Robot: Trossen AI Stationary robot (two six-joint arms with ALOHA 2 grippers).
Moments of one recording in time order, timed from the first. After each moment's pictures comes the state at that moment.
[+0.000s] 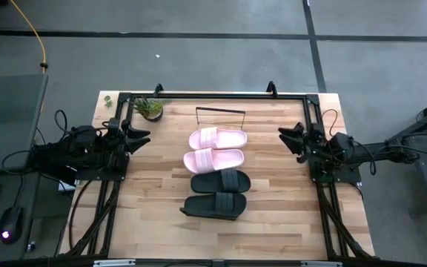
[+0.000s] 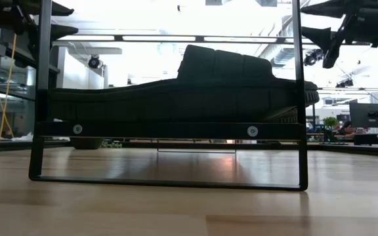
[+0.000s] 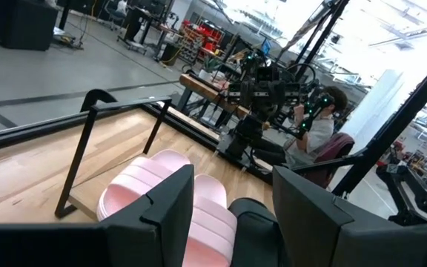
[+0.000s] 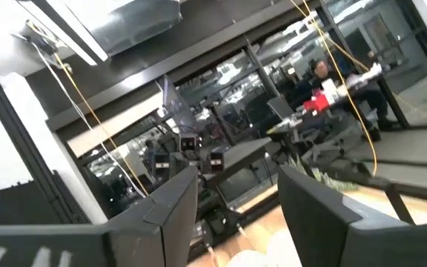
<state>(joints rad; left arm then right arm) 0.14 0.01 0.33 -0.33 -0.19 -0.48 0.05 0.29 0.08 0.54 0.32 0.43</state>
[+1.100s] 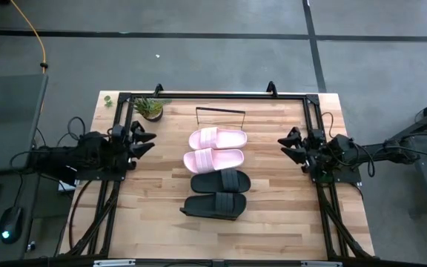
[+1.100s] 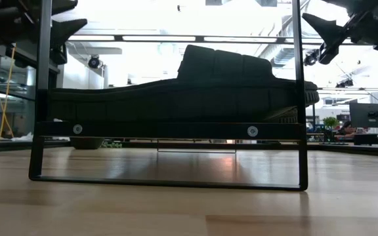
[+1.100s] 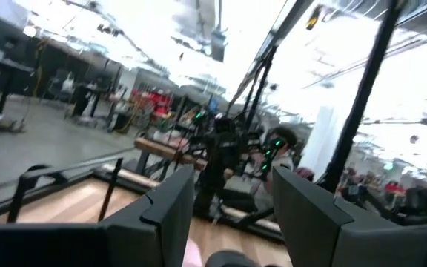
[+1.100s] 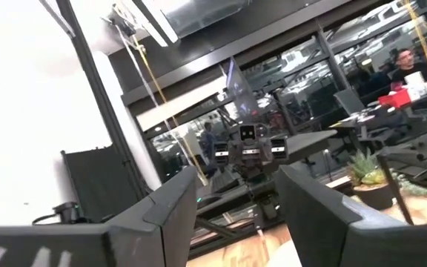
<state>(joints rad) 0.14 0.01 0.05 0.25 -0.09 -0.32 0.04 0.29 0.01 0.66 0.06 0.40</state>
